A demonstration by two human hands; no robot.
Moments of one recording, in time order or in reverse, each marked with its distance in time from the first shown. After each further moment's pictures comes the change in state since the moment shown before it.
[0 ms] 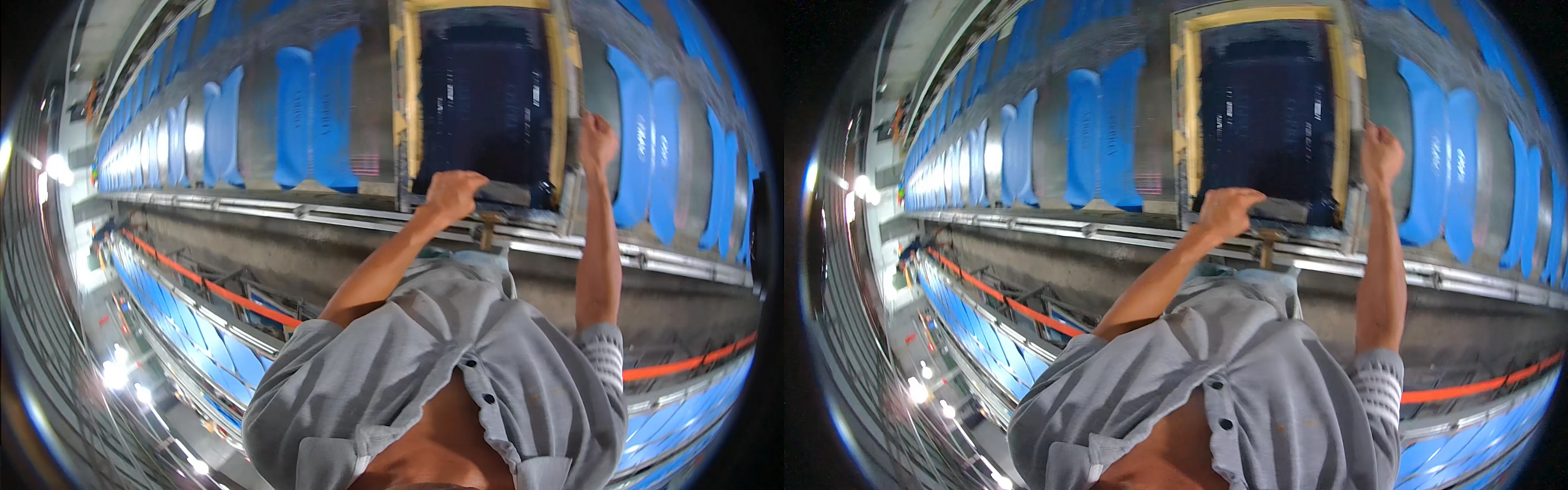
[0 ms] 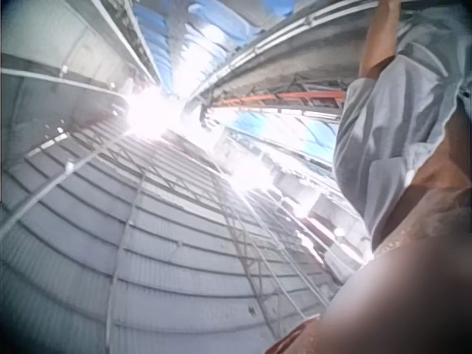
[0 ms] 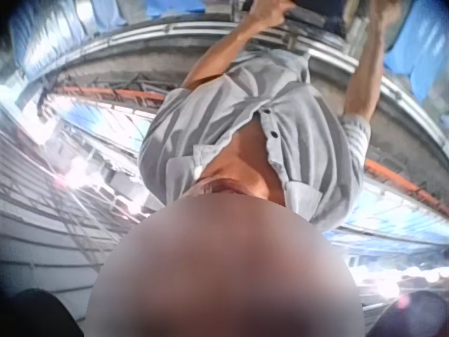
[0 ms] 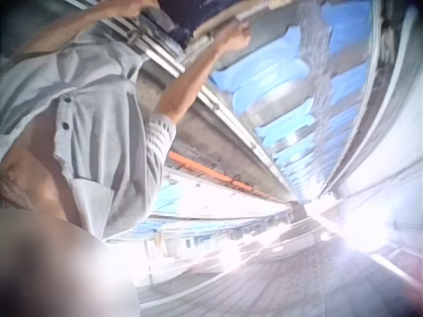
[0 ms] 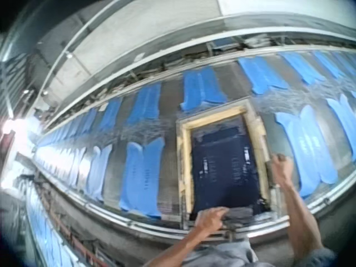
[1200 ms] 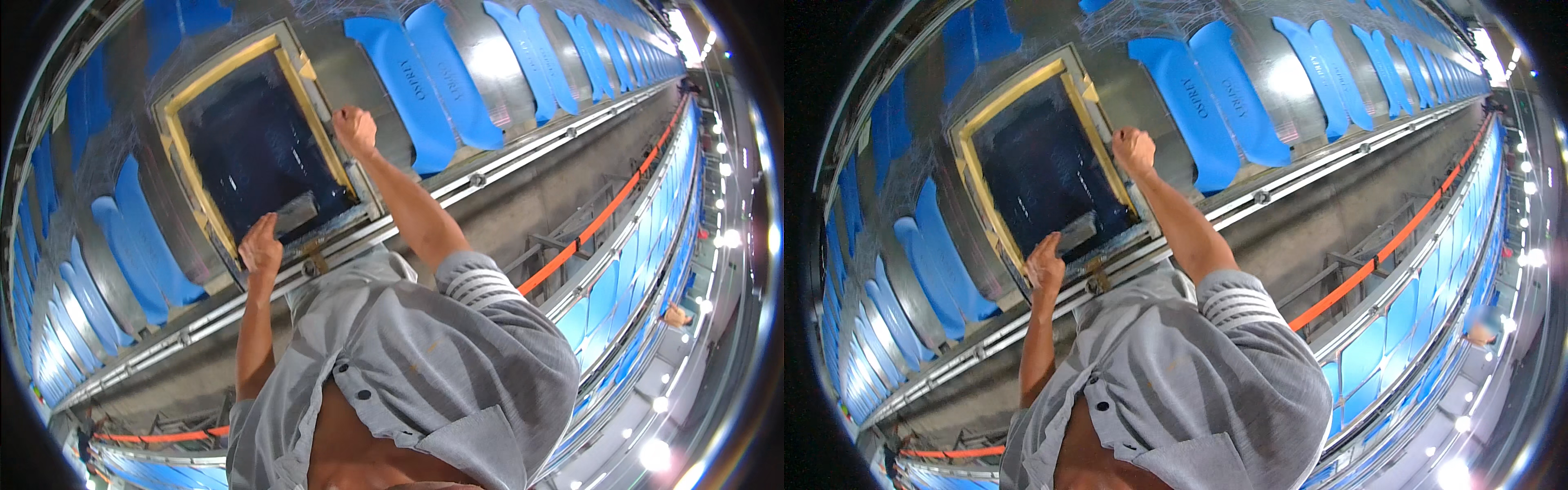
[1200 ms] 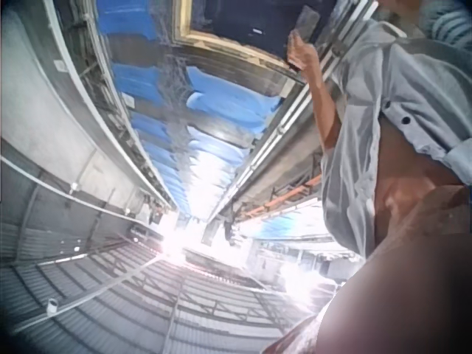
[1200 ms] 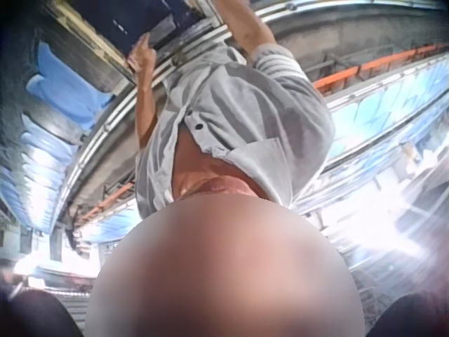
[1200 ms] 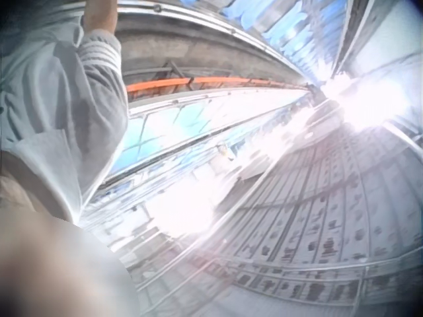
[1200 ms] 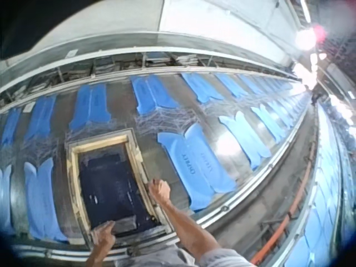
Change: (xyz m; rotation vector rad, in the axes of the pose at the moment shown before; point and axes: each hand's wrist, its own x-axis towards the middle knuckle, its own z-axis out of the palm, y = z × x) left_hand -0.147 -0.353 -0.164 0.230 0.187 -0.005; right_hand -0.197 -0.225 0.295 0.010 0.012 0.086
